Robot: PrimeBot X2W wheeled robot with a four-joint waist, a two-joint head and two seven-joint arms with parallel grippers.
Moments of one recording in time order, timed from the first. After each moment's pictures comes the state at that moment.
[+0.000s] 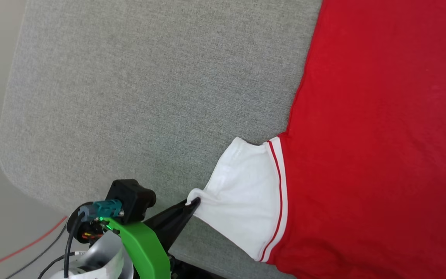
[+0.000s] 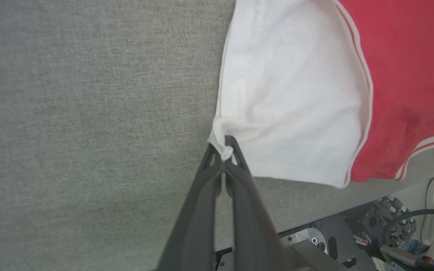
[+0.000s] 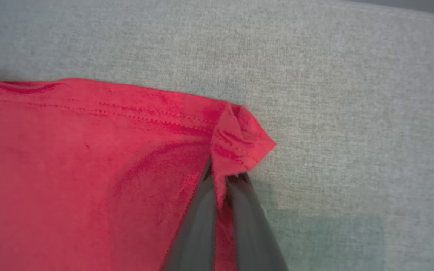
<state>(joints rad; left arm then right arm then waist) -0.09 0.59 -0.50 -0.52 -0.70 0.02 0.48 -1.03 -0.52 -0.27 0.35 0.21 0.13 1.21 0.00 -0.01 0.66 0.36</state>
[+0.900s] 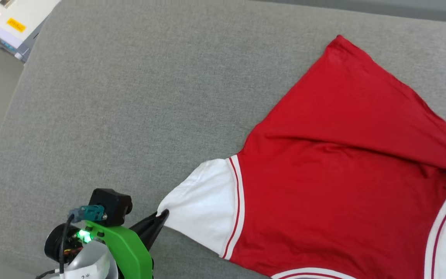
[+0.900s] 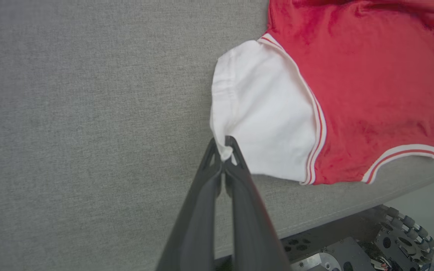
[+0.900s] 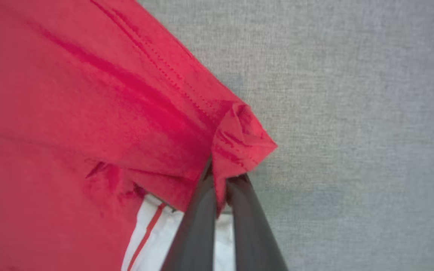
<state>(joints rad) -0.02 0.62 -0.45 -0.42 -0.69 0.10 0.48 -0.37 -0.47 -0.26 0.17 0.42 0.13 1.13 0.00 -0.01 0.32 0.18</state>
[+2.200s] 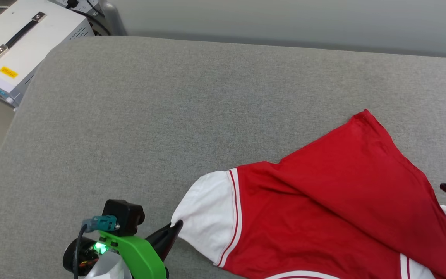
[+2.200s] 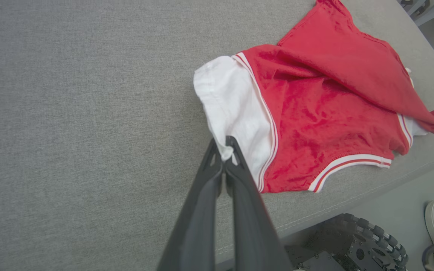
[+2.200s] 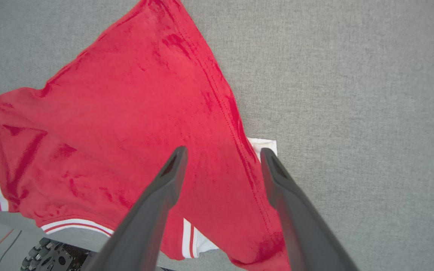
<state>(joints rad) 0.01 0.56 -0.49 -0.40 -0.71 0.13 0.44 -0.12 -0.35 -0.30 -0.22 0.55 0.13 1.18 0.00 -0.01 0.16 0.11</state>
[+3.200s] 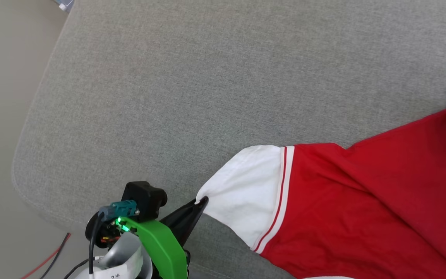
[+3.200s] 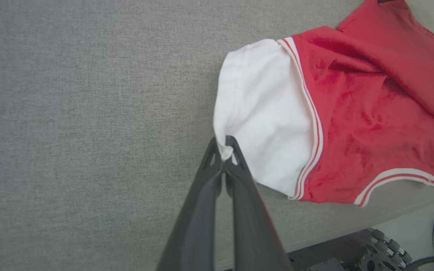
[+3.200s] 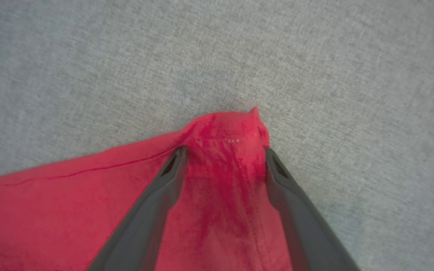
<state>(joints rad) -0.11 0.50 -0.55 -0.39 -0.67 0.06 0.39 -0.56 -0.54 -0.01 0.12 0.45 0.13 1.09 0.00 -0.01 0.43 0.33</state>
